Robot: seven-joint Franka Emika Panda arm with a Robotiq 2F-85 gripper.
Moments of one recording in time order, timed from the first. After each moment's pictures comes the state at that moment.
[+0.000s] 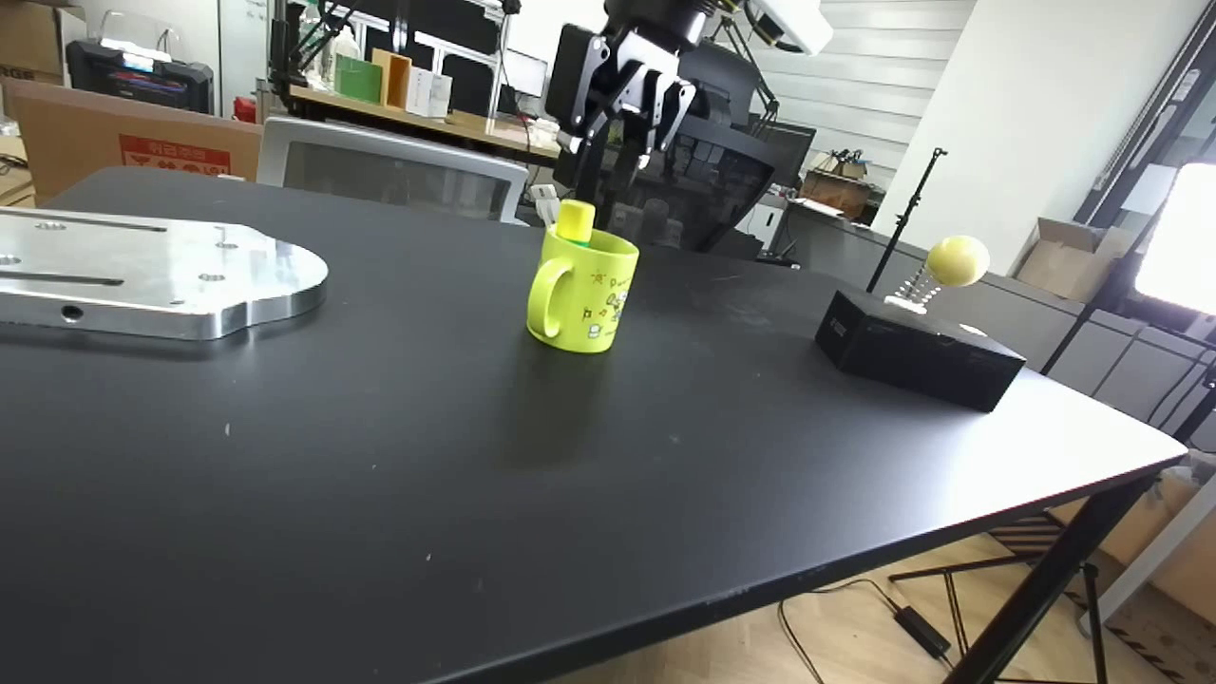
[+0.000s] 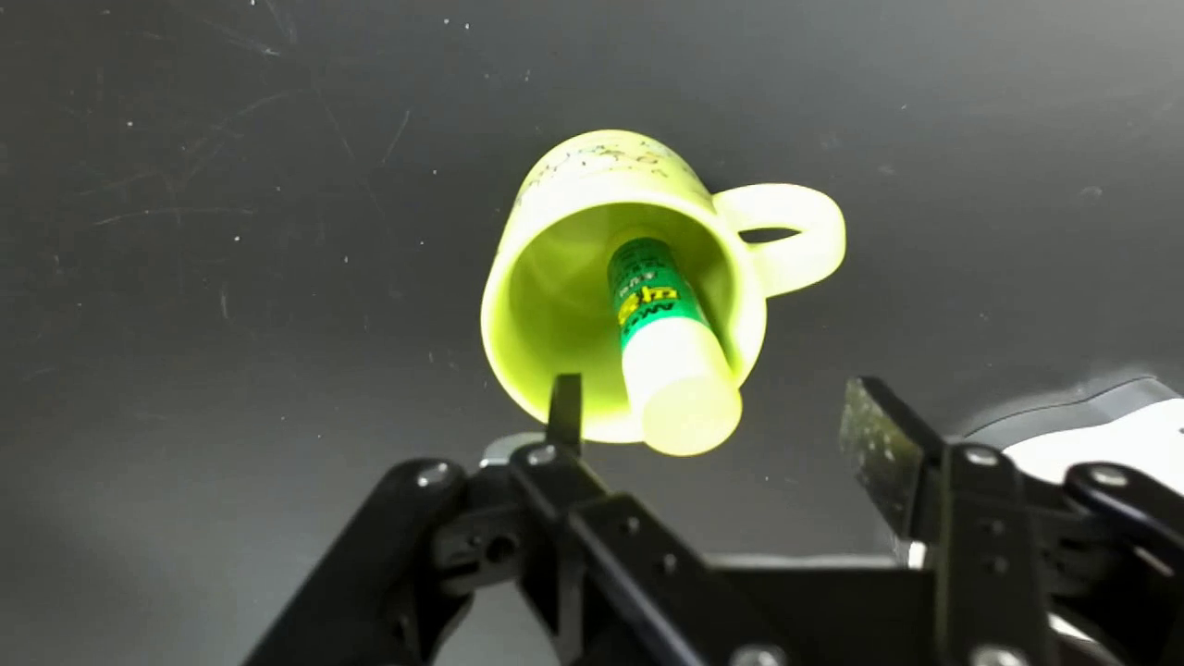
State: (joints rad) arm 0.36 0.57 0.17 -1.78 -0.13 2.50 0.17
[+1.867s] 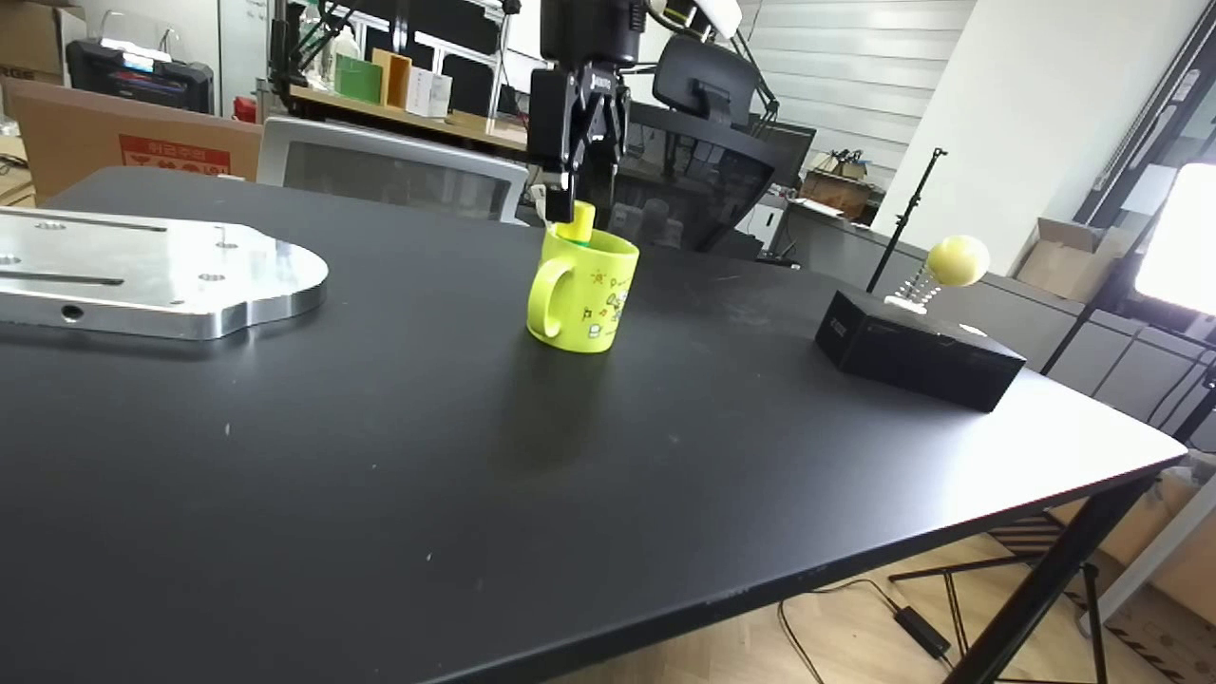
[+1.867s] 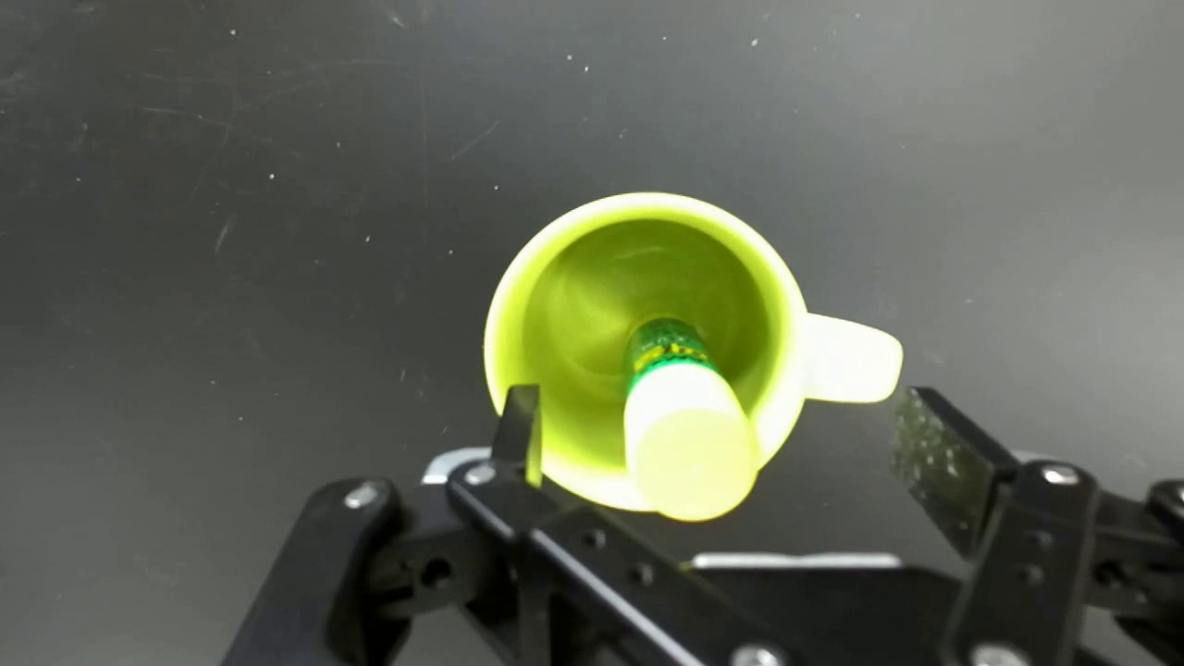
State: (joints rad) arm 0.43 0.84 0.17 -1.33 -0.25 2.02 -0.11
